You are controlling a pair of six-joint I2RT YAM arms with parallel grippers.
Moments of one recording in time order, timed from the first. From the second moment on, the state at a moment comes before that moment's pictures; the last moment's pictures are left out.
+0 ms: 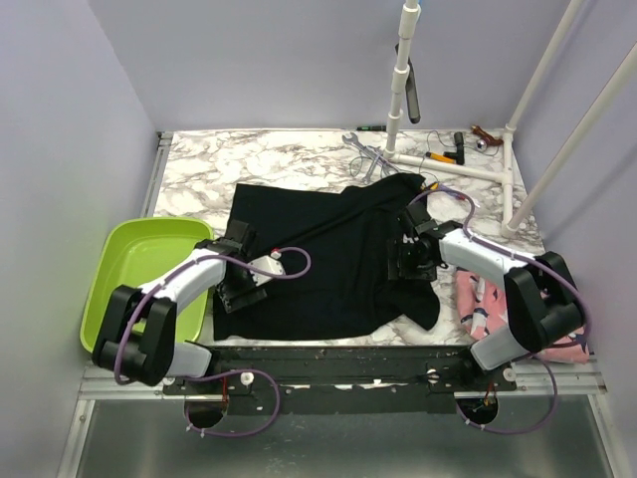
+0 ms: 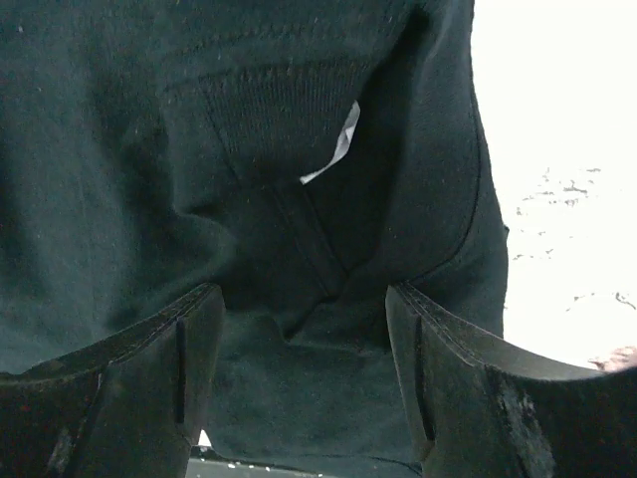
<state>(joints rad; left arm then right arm) -0.32 1.31 0.66 -0.75 0.02 0.82 0.44 1.50 0.86 -0.64 0.01 0.44</state>
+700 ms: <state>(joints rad) -0.26 1.13 0.73 -0.65 0.05 0.97 0.35 1.37 1.02 -0.43 0.13 0.38</state>
